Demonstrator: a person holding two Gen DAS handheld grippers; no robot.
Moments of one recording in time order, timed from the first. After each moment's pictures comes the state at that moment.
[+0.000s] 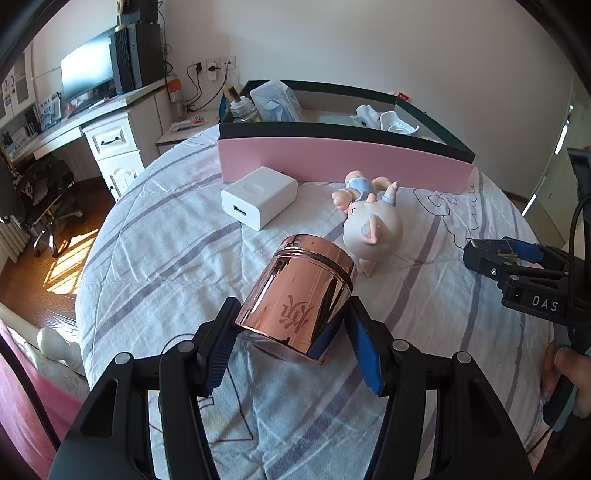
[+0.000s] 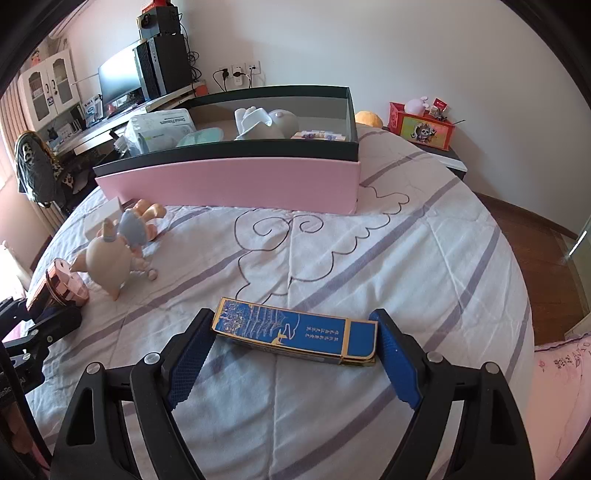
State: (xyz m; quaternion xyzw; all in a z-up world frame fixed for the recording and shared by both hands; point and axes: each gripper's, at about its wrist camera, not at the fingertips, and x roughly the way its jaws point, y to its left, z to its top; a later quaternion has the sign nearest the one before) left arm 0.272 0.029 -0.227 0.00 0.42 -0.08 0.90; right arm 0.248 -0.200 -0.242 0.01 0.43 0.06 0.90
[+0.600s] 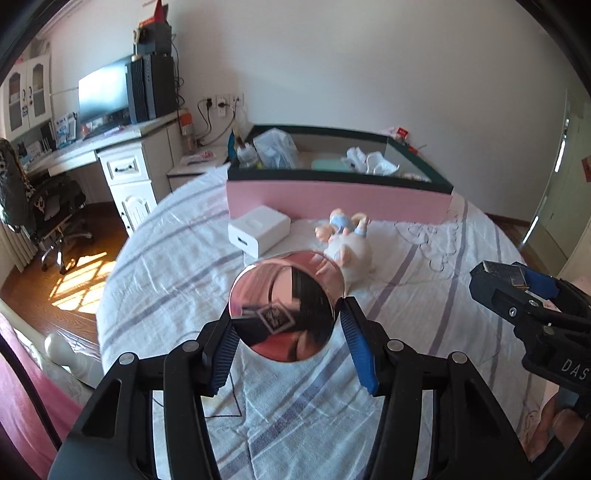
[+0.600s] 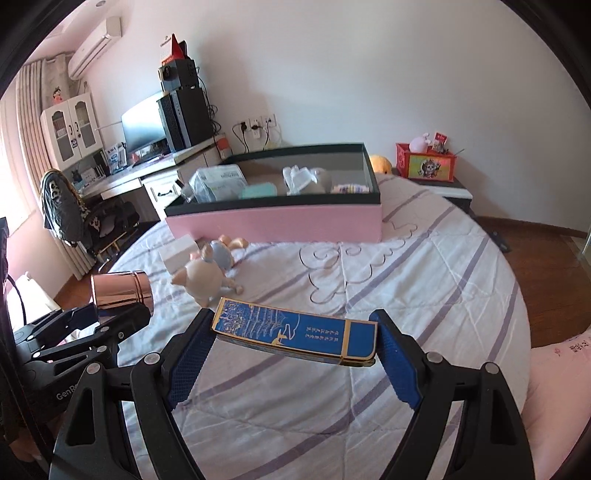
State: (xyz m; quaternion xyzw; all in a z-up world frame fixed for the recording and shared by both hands) left arm 0.235 0.017 -0.191 0.00 0.33 -0.05 0.94; right arm 0.173 -0.174 -0.198 0.05 0.32 0.08 0.94
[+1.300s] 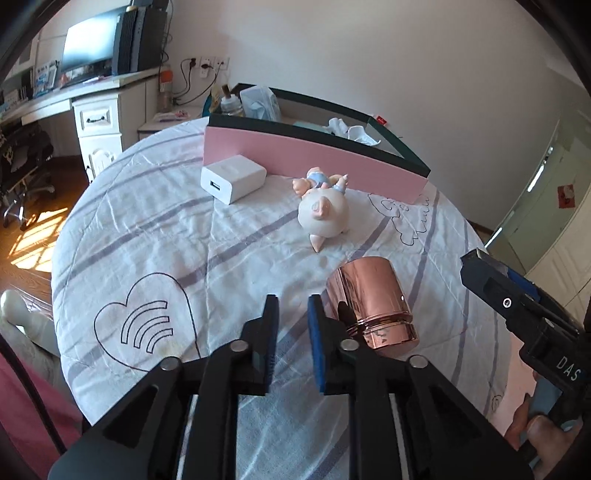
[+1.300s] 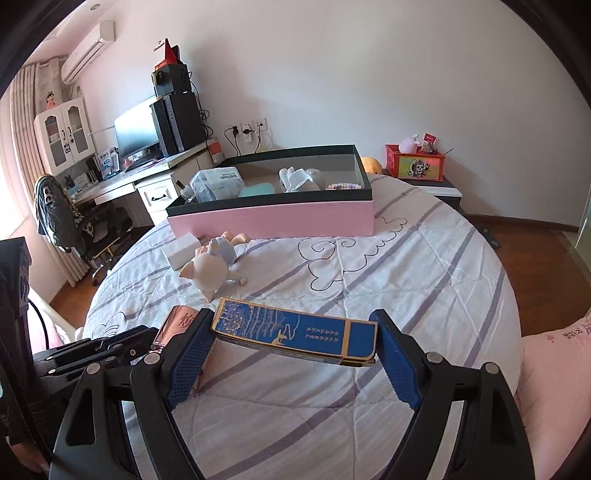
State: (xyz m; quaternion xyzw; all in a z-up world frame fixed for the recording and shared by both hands) left arm 0.235 0.030 -0.227 -0.09 0.40 -0.13 0.90; right arm 0.165 -0.173 -0.206 0.06 0.32 0.06 0.94
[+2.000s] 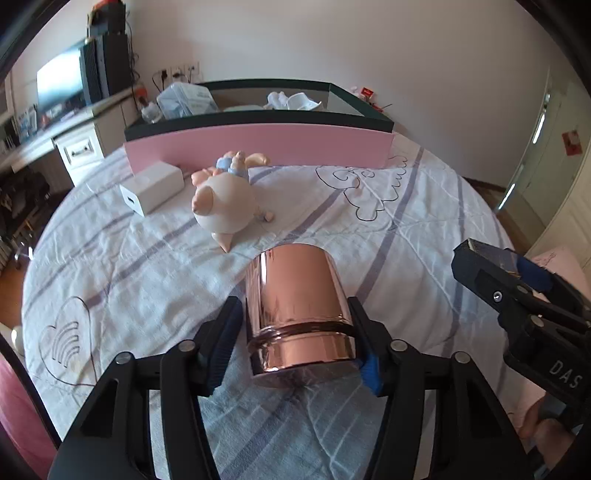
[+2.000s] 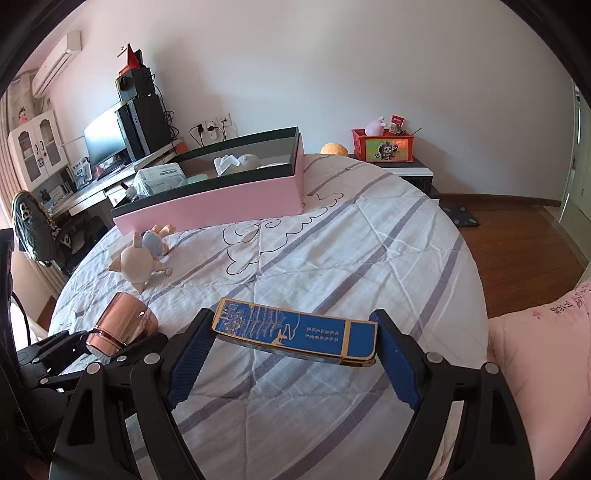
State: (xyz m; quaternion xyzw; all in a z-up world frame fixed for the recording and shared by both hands) left arm 0.246 -0.060 -0.235 0.03 0.40 -0.11 0.91; right arm 0.166 -0.232 -0.232 0.08 0.34 0.02 0.94
